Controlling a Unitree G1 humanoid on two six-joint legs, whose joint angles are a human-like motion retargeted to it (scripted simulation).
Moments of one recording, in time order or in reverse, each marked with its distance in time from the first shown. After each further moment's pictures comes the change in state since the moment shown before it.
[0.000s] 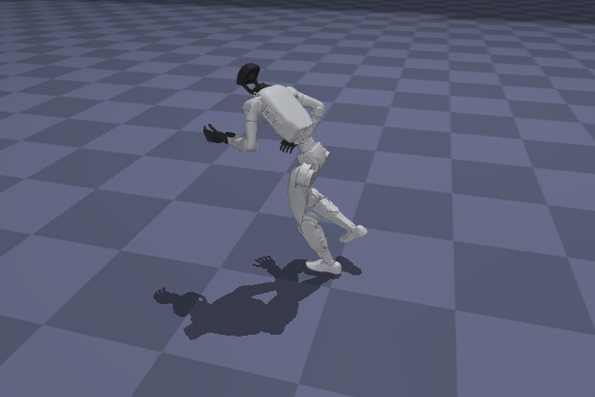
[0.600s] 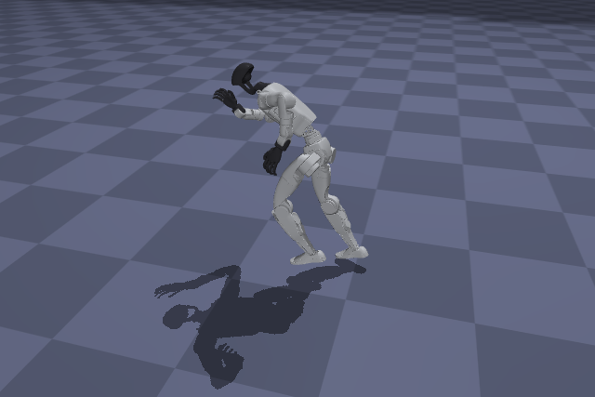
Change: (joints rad) left arm 1.472 0.425 0.111 -0.104 0.287 0.138 -0.248; right arm -1.247 -0.108 0.154 -0.288 0.164 -0.056 -0.121; waist 0.326 -0.225 0.000; left_leg -0.473 0.097 0.034 0.663 0.174 0.102; right_leg 0.339 0.030 -0.034 -0.829 0.163 0.079
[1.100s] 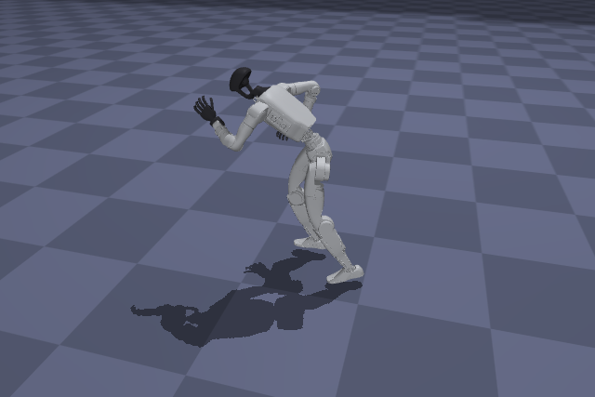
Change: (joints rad) left arm -2.118 -0.029 -0.356 0.147 0.211 0.056 0.374; right arm 1.666 0.029 -0.362 -0.045 0.105 -0.117 0.437; waist -0.486 0.113 0.000; left_leg 0.522 0.133 -0.048 -0.594 -0.042 -0.185; right_leg -0.499 -0.008 -0.137 0.330 -0.147 -0.027
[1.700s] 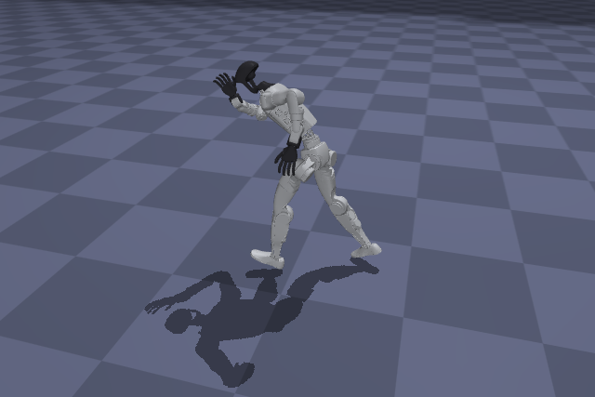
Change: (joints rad) left arm 2.306 -0.174 0.438 -0.044 -0.518 -0.025 -0.477; right arm -1.949 0.105 0.488 0.032 0.027 0.077 -0.413; waist 0.620 -0.103 -0.001; left_leg -0.329 -0.029 0.277 -0.248 0.051 0.039; right_leg 0.685 -0.053 0.204 -0.362 0.241 0.019
